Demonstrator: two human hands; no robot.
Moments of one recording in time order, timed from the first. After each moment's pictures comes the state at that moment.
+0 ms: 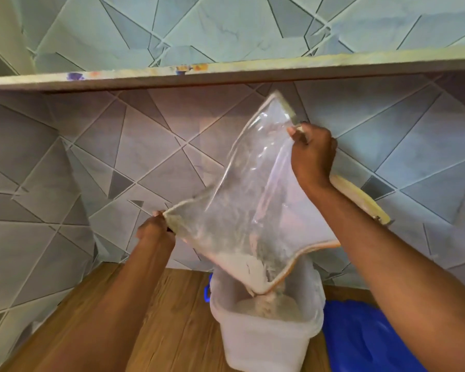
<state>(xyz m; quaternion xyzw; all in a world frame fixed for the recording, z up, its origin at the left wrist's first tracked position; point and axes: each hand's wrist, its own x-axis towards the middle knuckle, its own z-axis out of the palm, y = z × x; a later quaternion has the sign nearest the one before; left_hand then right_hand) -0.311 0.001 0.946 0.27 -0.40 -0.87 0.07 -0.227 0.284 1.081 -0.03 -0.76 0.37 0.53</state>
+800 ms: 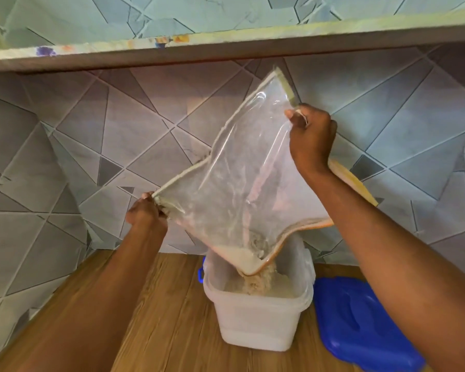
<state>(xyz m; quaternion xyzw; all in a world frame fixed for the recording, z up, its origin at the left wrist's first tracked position) -0.309 -0.001 0.943 0.25 -0.41 -0.87 0.12 -0.223 0.301 1.067 -0.05 -0.75 0.37 0.54</state>
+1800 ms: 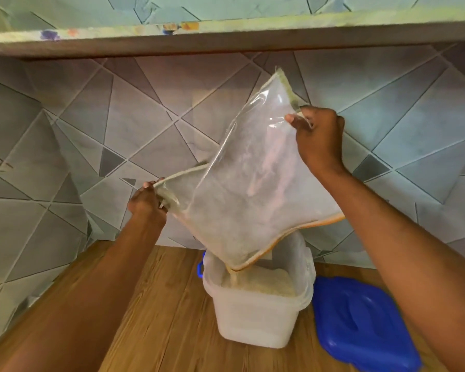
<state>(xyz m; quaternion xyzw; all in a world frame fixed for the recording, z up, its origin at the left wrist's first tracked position) -0.308 0.003 0.950 0.21 -0.45 -0.86 0.10 -0.221 0.313 1.060 0.03 -0.79 0.33 0.52</state>
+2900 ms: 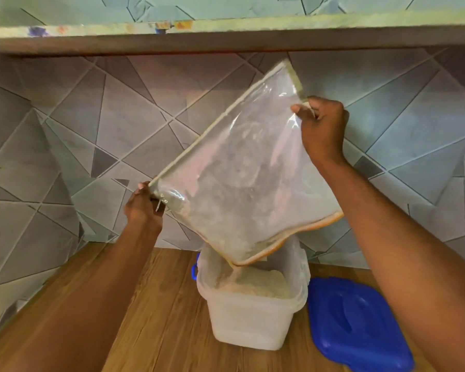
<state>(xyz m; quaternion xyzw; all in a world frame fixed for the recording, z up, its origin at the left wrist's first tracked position) -0.301 0.009 0.939 0.16 -0.43 -0.88 0.10 -0.241 0.333 1.070 0.04 -0.78 0.35 0.51</state>
